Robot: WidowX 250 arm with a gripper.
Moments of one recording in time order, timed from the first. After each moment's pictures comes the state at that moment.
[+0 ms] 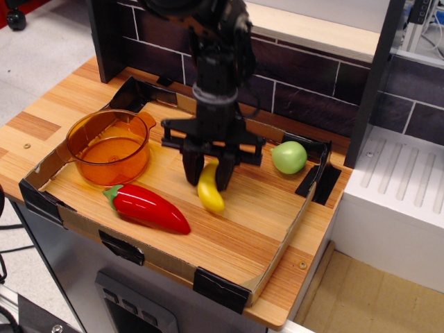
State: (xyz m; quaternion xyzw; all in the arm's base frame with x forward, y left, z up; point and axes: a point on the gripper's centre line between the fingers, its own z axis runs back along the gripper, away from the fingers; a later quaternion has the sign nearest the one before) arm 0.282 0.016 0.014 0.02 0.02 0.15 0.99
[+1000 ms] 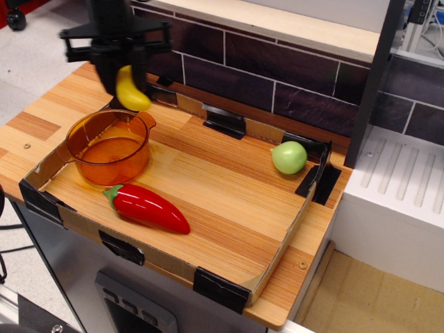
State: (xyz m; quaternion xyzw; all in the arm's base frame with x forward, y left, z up) arm 0.292 0.120 0.083 0.00 -0.02 0.31 0.95
